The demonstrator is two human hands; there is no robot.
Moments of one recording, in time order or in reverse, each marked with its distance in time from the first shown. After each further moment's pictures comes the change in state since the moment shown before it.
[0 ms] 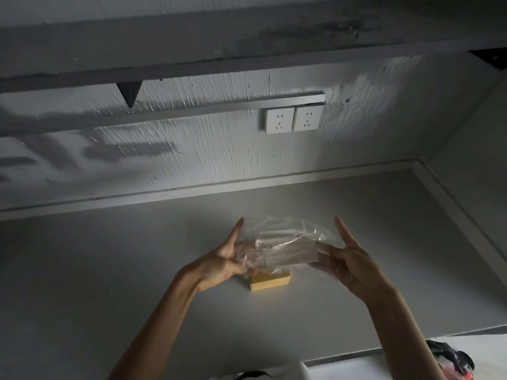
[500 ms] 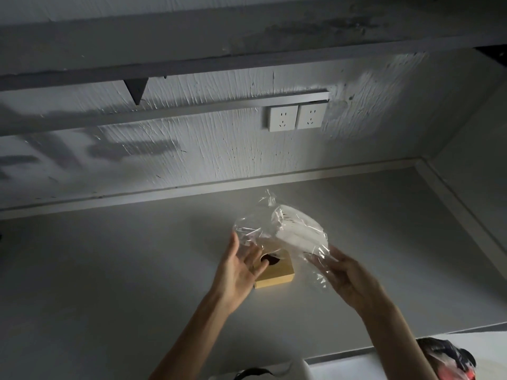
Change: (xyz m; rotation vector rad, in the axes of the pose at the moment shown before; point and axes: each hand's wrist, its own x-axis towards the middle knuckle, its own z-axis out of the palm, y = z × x) left_hand 0.006 -0.030 0.041 -0.812 0.278 0.176; right_hand -0.007 0.030 0.013 0.216 0.120 0.116
